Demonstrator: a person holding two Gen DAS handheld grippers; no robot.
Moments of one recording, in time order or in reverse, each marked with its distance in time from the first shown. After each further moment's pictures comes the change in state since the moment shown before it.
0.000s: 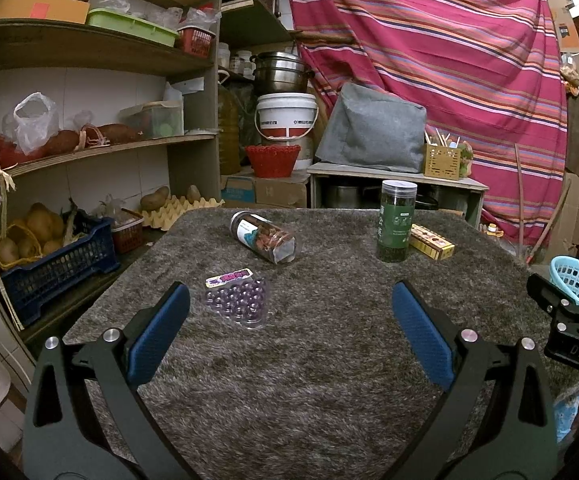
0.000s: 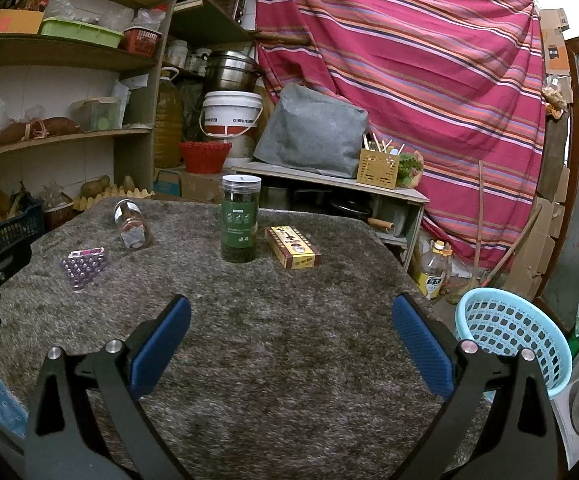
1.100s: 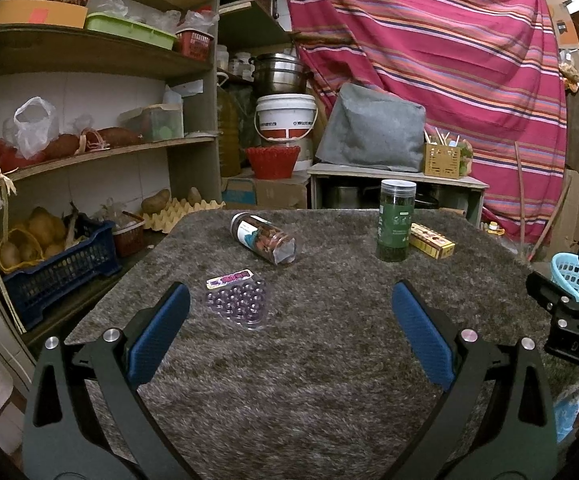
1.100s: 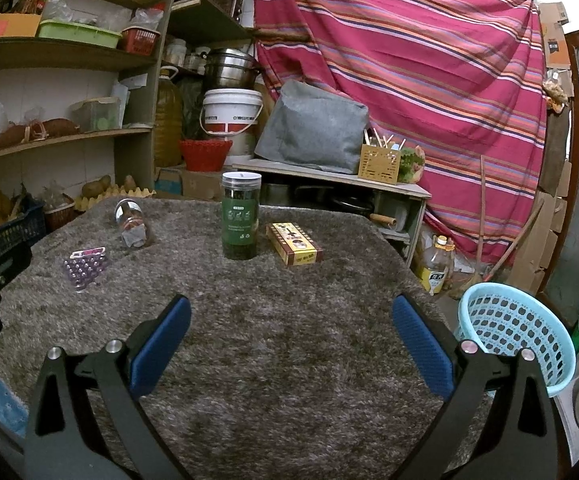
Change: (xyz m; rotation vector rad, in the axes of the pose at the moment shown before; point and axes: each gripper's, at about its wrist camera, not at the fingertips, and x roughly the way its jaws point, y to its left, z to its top) left arm 0.000 0.002 0.003 0.010 0.001 0.004; right arm 0.000 -0.002 -0.007 0.006 0.008 0.002
